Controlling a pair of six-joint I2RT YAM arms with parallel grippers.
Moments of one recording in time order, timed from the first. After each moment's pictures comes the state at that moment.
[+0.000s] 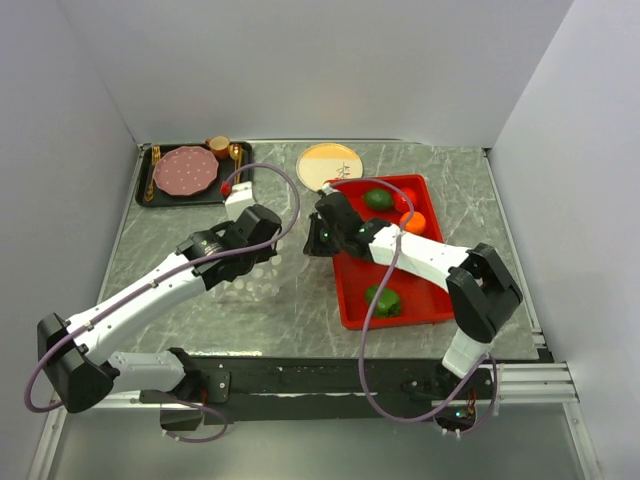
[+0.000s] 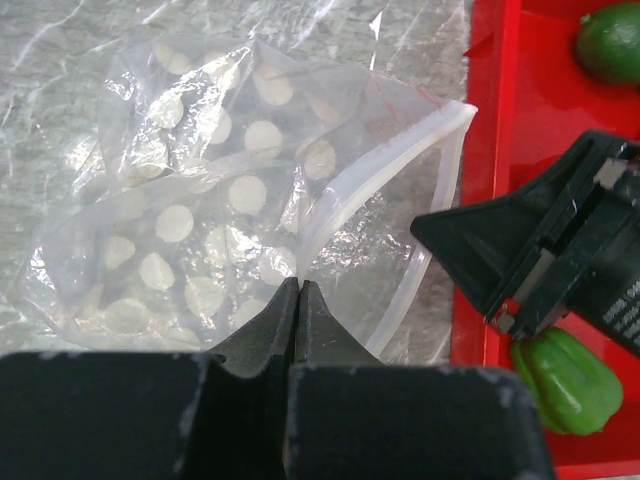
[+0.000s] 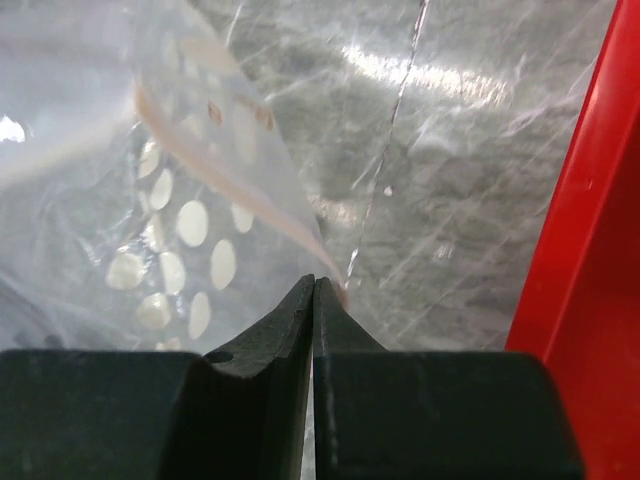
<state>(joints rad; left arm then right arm) -0.81 1.21 1.15 -0.77 -0.57 -0.86 0.75 1.69 1.18 -0.25 -0.03 0.69</state>
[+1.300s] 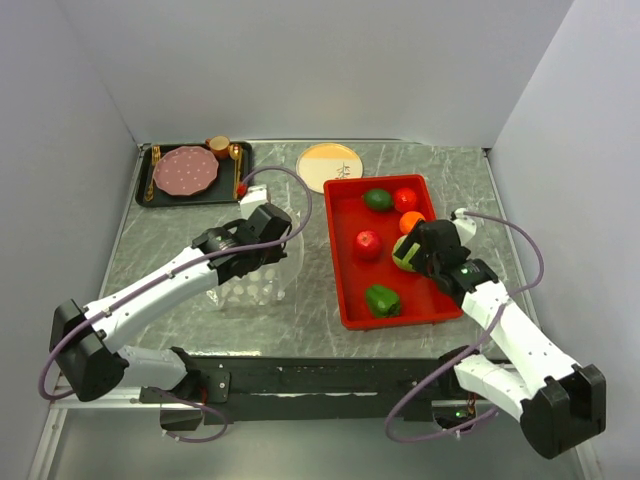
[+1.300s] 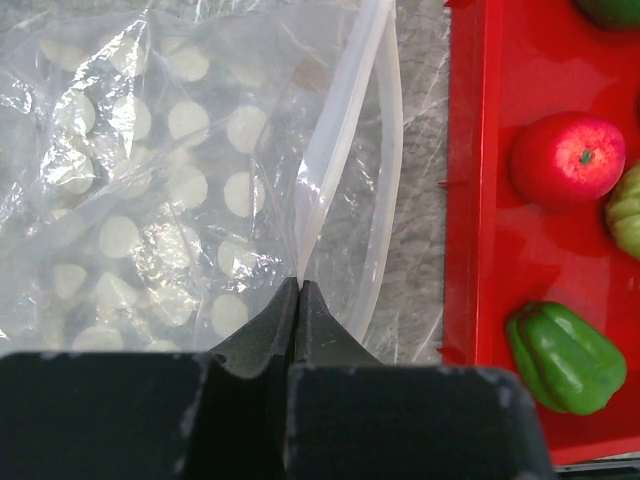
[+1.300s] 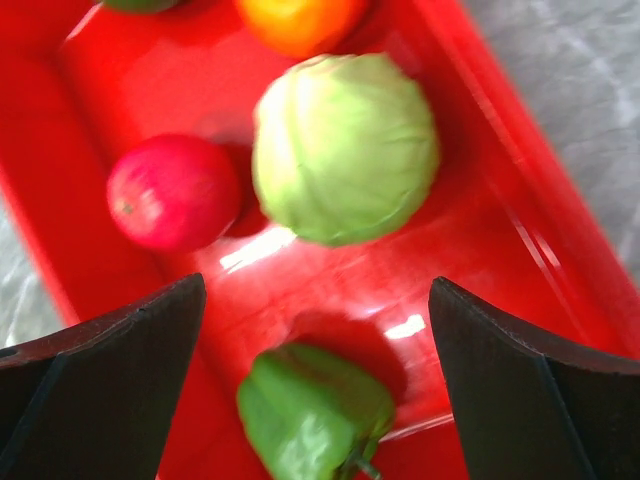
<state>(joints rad) -0.81 1.29 1.14 -0.71 -0.48 -0.83 0.36 0.97 0.72 -0.55 0.35 0.82</state>
